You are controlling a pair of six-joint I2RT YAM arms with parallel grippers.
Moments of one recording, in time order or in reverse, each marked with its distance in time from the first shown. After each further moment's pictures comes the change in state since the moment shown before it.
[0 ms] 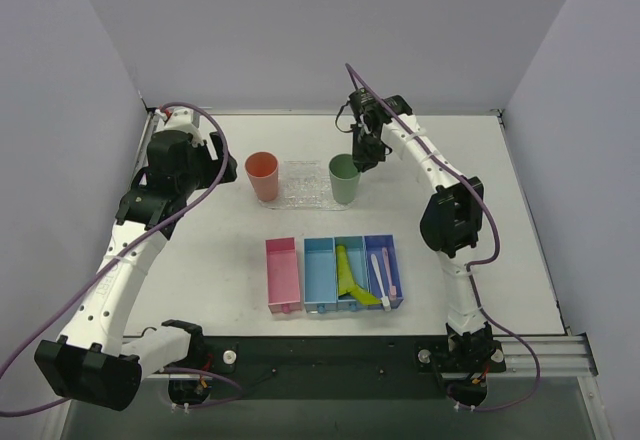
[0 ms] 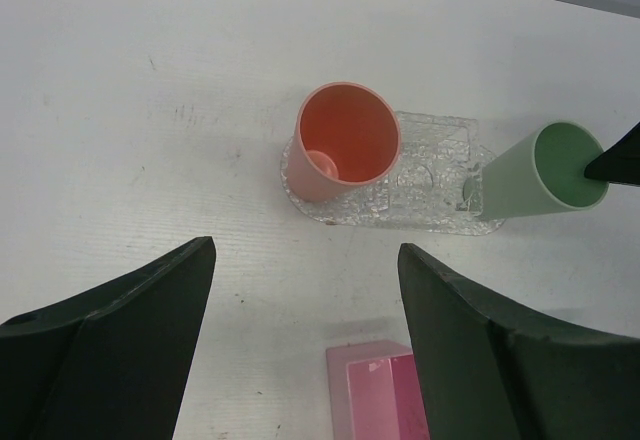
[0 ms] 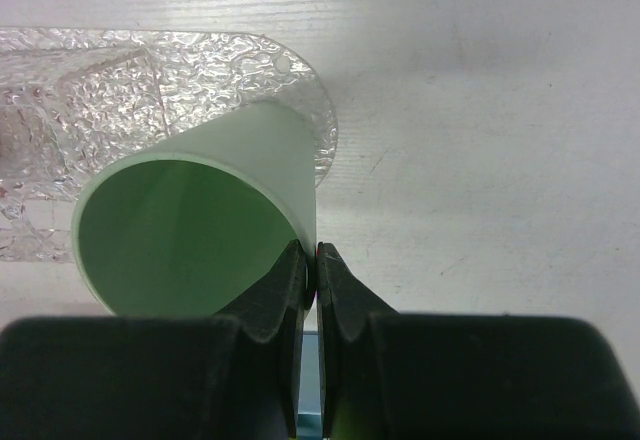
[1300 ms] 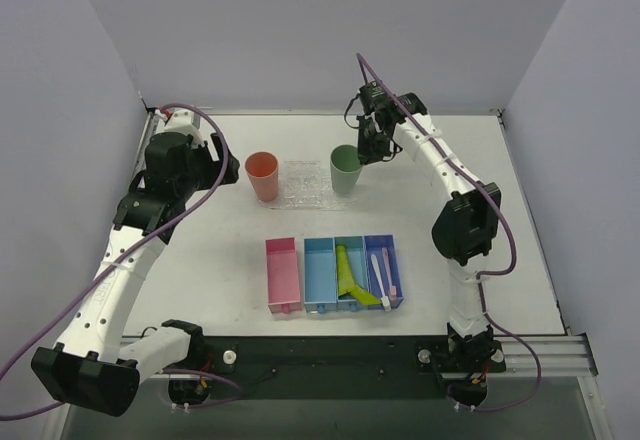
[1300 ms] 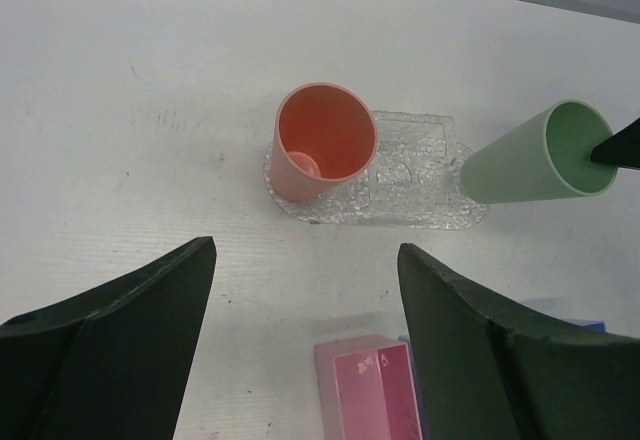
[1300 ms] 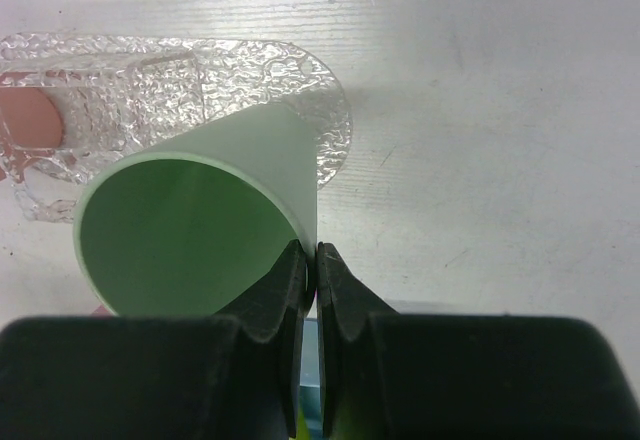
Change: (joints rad) left arm -0.018 -0.031 0.000 0.000 0.019 -0.004; right arm -0.017 -0.137 -0.108 0.080 -0.039 0.000
